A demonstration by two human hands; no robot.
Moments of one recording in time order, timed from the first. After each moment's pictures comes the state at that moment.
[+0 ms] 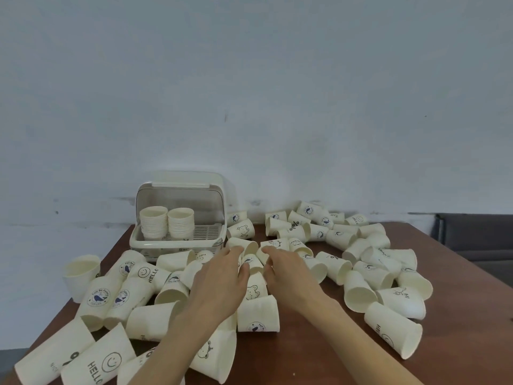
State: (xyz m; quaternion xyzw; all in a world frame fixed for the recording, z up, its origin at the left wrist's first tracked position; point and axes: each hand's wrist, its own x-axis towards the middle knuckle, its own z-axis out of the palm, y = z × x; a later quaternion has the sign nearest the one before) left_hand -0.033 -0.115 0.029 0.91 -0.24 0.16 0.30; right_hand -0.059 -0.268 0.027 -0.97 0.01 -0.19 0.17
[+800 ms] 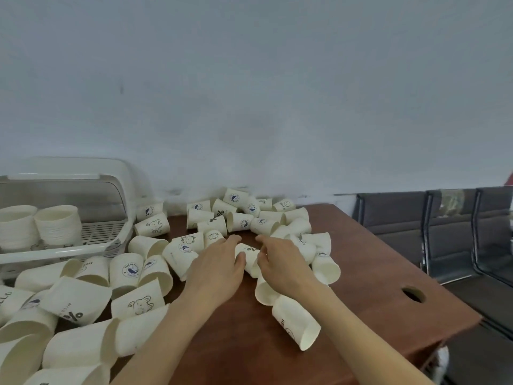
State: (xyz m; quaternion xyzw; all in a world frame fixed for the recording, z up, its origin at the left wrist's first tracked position) left_hand -0.039 -0.303 0.028 0.89 -0.33 0.09 0.31; right_hand -0.102 -0.441 0.039 -0.97 0.11 -0.18 0.15
